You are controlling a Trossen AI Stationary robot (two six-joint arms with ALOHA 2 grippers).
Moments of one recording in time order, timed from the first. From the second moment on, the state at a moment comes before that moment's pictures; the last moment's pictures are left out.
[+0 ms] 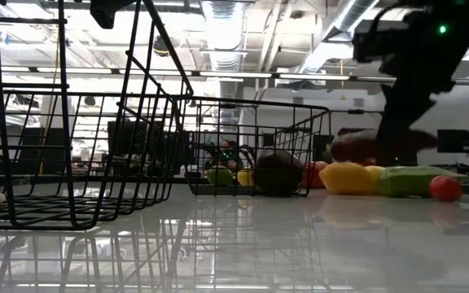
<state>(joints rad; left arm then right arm) 0.02 0.57 0.58 0.02 -0.05 -0.06 0.44 1.52 0.97 -0.90 0.58 0.99</state>
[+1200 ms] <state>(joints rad) 0.02 0.57 0.58 0.02 -0.06 -0.07 0.43 1.72 1.24 0.12 0.45 0.24</state>
